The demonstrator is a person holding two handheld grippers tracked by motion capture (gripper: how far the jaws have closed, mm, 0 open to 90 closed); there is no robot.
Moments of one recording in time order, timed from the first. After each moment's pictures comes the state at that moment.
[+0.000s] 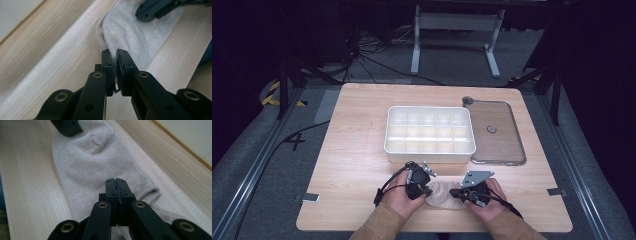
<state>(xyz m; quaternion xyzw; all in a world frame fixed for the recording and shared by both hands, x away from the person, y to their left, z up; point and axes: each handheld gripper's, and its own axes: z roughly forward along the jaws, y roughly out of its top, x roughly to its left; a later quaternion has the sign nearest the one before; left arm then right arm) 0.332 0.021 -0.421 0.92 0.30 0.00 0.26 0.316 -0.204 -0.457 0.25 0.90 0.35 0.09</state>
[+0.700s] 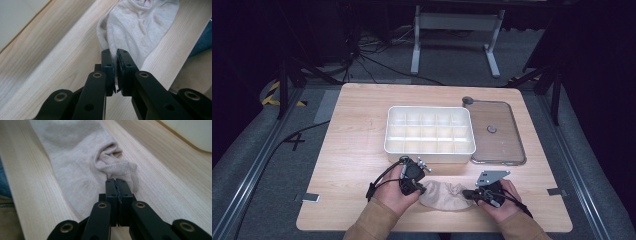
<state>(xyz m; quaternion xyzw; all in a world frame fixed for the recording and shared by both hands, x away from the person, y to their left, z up) 0.335 0.034 -0.402 0.92 0.30 -0.02 0.23 0.311 -0.238 -0.450 0.30 0.89 0.33 0.08</state>
